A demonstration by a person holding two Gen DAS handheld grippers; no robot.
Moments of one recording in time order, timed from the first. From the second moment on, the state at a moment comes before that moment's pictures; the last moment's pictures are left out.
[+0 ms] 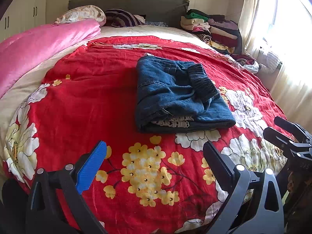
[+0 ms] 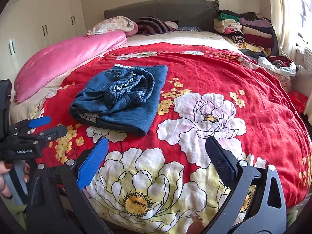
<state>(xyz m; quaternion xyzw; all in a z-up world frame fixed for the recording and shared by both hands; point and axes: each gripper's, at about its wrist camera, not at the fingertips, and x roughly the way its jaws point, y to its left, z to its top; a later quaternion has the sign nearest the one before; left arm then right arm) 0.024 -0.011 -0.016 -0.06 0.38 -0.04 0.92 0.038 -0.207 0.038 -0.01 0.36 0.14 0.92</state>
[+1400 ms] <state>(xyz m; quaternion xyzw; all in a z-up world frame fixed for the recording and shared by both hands) 0.023 -0.006 -0.008 -0.06 0.38 -0.03 0.92 0.035 -0.208 0.045 -0.01 0.35 0.14 0.92</state>
